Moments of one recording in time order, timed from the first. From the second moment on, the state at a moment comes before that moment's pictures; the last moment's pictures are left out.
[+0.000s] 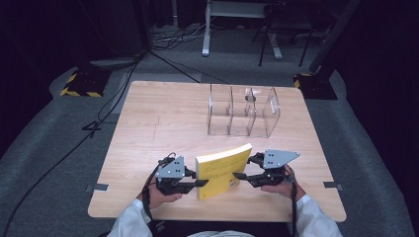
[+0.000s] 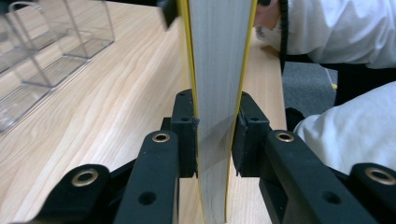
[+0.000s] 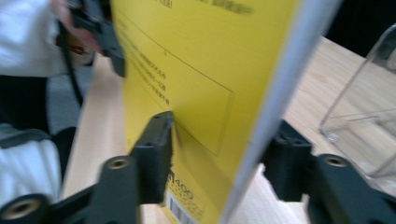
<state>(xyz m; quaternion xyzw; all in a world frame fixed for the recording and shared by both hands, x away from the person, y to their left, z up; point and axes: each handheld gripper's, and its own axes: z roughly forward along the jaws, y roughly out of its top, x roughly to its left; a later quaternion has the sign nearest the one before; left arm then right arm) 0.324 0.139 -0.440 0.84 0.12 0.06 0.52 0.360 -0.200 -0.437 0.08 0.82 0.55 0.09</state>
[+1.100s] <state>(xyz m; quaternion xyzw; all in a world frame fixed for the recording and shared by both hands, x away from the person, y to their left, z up) 0.343 0.119 -0.479 0.84 0.18 0.05 0.51 0.333 -0.198 -0.451 0.05 0.84 0.53 0.10</state>
